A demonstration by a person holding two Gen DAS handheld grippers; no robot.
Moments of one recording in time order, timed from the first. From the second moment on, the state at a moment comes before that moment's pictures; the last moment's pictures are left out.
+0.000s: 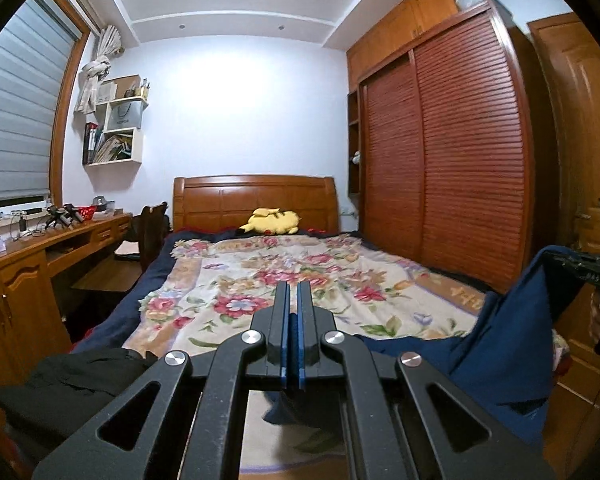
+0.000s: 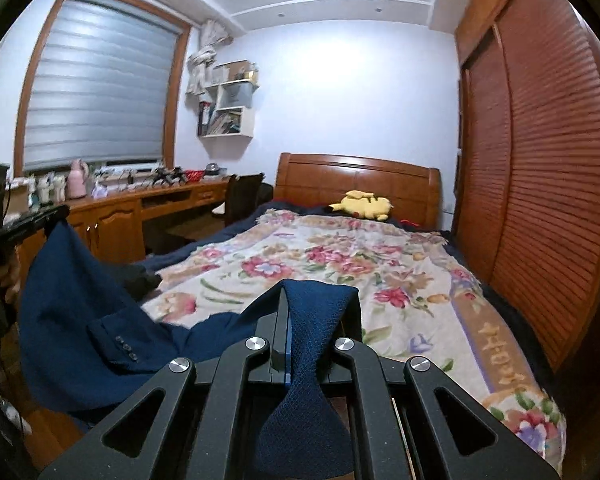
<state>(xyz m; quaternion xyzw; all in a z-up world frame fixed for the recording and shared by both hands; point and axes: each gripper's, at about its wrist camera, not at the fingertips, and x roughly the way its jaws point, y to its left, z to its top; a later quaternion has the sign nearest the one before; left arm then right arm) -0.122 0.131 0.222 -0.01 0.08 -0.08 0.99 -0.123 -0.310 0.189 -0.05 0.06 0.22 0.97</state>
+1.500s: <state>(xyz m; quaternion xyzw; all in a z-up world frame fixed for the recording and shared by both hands) 0.194 0.102 0.049 0.03 0.29 -0.02 0.95 0.247 -0.174 0.079 -0.08 0.30 0.11 0.95</state>
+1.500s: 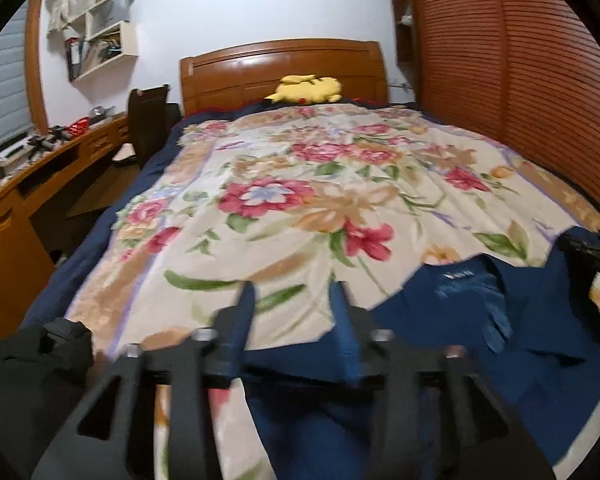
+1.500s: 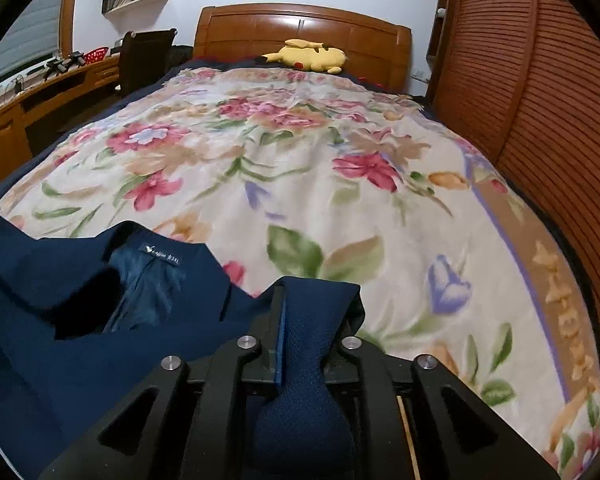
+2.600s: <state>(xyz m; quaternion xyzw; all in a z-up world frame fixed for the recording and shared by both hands) 0.082 0.098 -0.025 0.04 0.35 -0.11 0.93 0.207 -0.088 0.027 -0.21 0.39 0.31 0.84</state>
